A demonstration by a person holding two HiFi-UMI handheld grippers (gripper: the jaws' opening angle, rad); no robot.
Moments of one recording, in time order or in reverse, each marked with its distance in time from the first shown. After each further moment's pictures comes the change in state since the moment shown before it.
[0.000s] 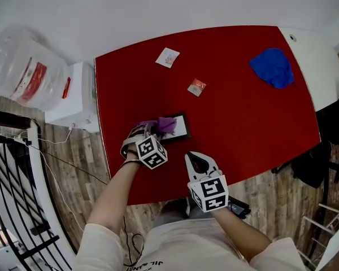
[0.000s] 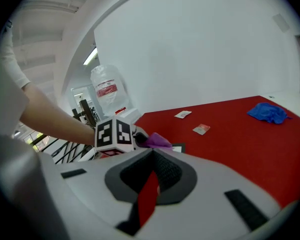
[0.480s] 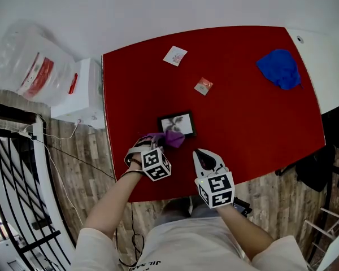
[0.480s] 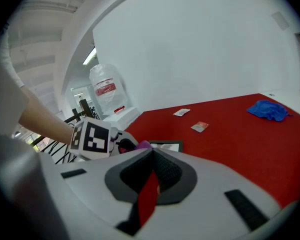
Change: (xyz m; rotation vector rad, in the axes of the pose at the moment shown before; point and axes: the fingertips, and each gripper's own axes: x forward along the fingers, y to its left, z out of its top) left arm -0.027 -0.058 -0.005 0.055 -0.007 -0.109; right arm 0.002 -0.012 -0.009 0.010 0.013 0.004
